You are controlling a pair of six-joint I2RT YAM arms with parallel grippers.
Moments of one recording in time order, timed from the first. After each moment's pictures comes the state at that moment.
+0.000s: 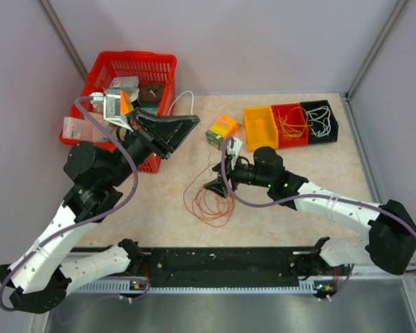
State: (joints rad) left arm -0.78 0.89 1.29 0.05 0.14 -0.66; right arm 0.83 1.25 0.79 0.24 -0.42 0.07
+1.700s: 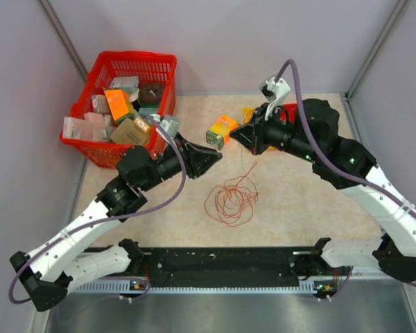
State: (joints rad) left arm -0.78 0.92 1.01 0.02 0.20 -0.51; right arm 0.87 1.20 1.62 -0.59 -0.07 0.25
